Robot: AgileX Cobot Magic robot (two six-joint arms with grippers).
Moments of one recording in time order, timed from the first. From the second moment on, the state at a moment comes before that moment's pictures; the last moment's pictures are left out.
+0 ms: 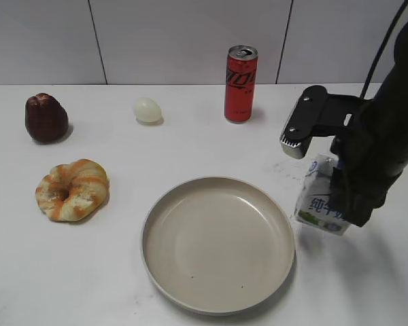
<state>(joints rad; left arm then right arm) -0.20 0.01 -0.49 -0.02 1.08 -0.08 0.50 1.56 -0.95 -0.06 0.82 -0.50</state>
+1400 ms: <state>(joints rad) -0.20 0.01 -0.49 -0.02 1.08 -0.08 0.50 1.71 -0.98 0.07 0.86 0.18</state>
